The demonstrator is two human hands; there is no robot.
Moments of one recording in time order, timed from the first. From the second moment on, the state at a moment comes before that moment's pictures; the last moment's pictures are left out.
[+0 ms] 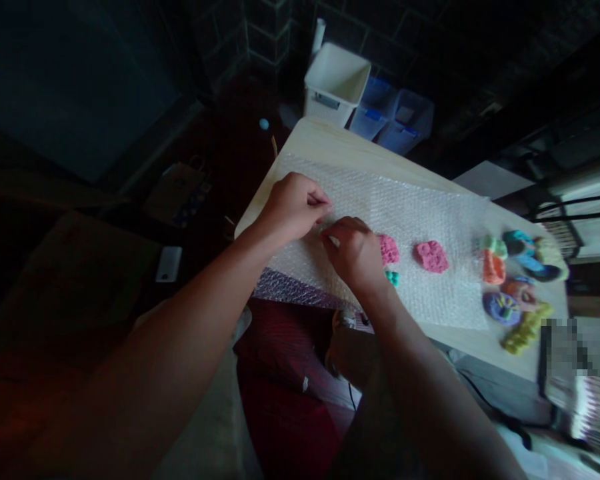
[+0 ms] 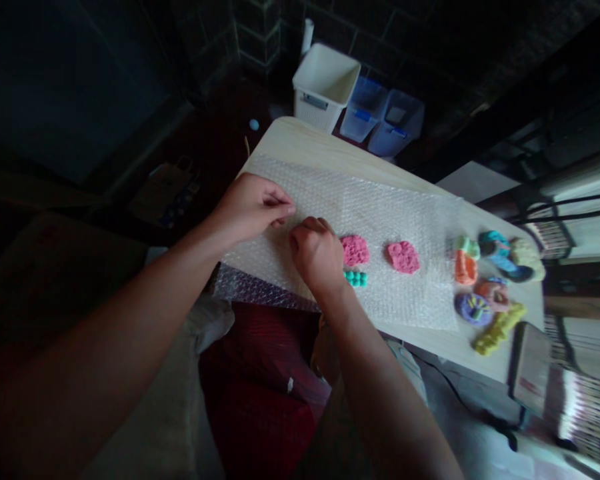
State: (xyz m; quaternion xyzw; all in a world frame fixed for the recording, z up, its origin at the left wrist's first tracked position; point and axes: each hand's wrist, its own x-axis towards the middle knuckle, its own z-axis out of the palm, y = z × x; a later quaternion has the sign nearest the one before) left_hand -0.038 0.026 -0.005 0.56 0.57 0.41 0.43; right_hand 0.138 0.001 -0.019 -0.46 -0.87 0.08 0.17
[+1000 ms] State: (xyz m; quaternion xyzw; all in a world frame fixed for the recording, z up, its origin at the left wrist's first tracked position) left_hand 0.005 0.015 0.013 0.67 0.56 0.32 0.37; right_hand 0.227 0.014 -0.010 -0.55 -0.57 0.35 0.50
